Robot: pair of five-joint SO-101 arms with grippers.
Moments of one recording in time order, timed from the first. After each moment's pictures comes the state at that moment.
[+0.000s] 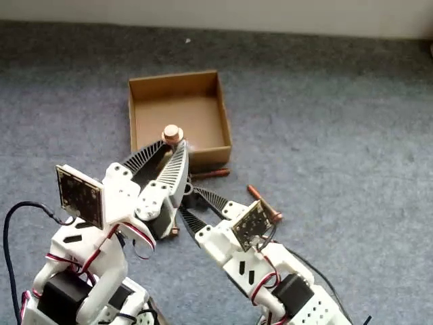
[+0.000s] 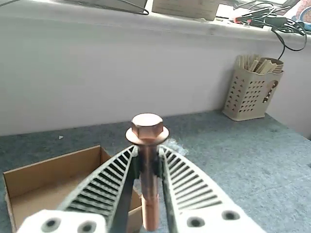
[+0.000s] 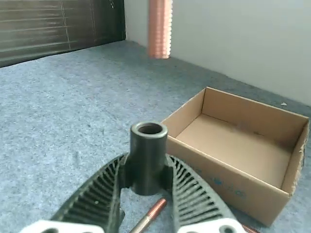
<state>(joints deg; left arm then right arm) 24.9 -86.5 52.5 46.7 14.1 -49.7 -103.4 95.3 24.0 3.3</state>
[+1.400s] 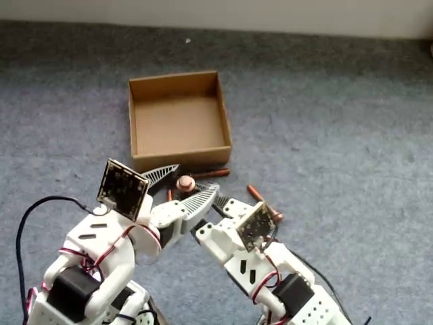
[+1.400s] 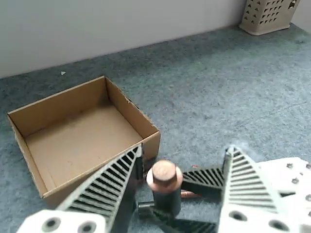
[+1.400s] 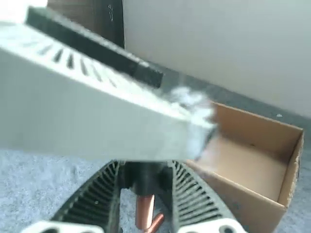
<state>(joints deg) 24.3 -87.1 56.6 61.2 8.4 -48.5 -104.0 95.4 21.1 1.9</state>
